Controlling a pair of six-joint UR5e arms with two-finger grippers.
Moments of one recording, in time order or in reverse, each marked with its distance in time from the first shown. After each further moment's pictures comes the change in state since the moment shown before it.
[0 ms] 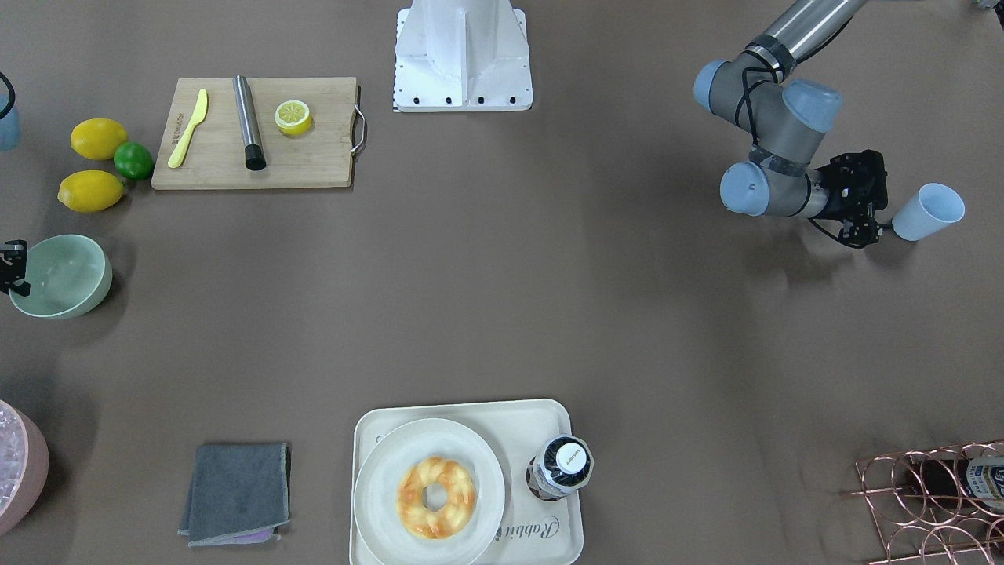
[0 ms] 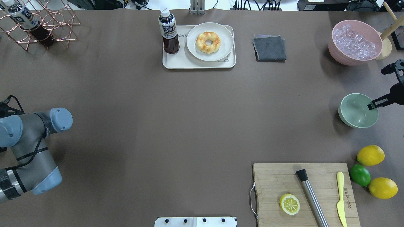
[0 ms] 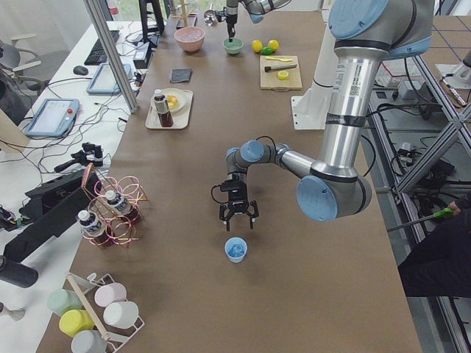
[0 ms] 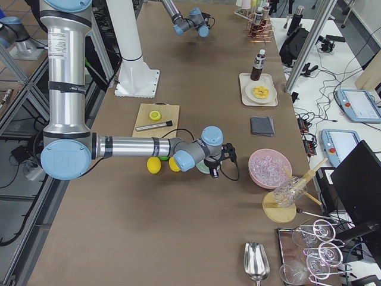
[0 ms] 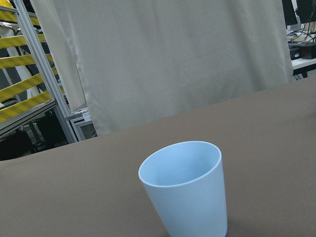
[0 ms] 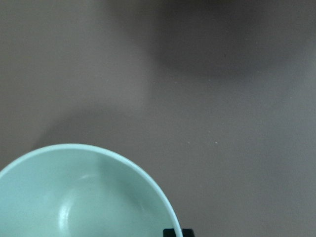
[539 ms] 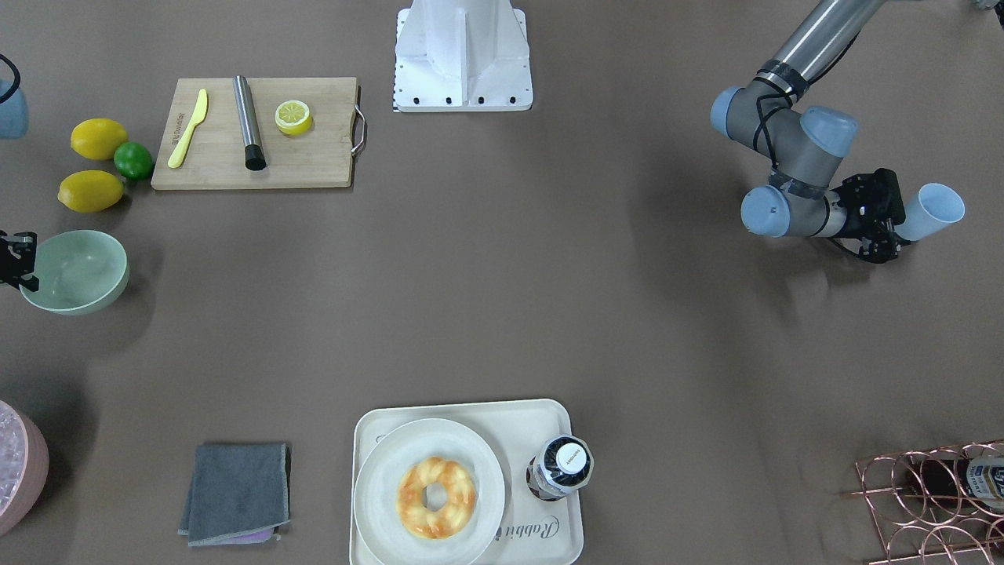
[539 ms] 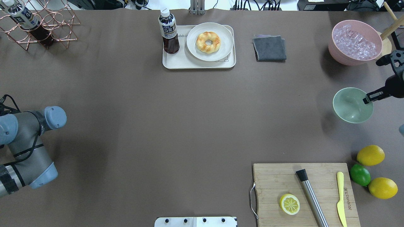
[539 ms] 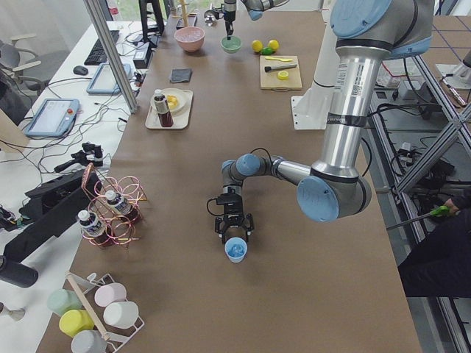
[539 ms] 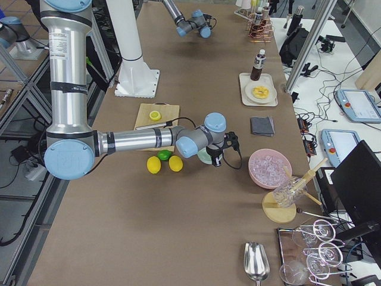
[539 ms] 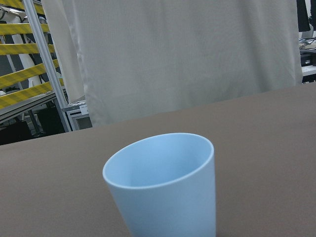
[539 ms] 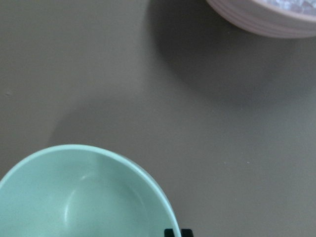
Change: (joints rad) left arm -0.032 -0.001 0.122 -0.123 0.010 -0.004; right arm 0.001 0.023 0.115 -0.140 0.007 0.001
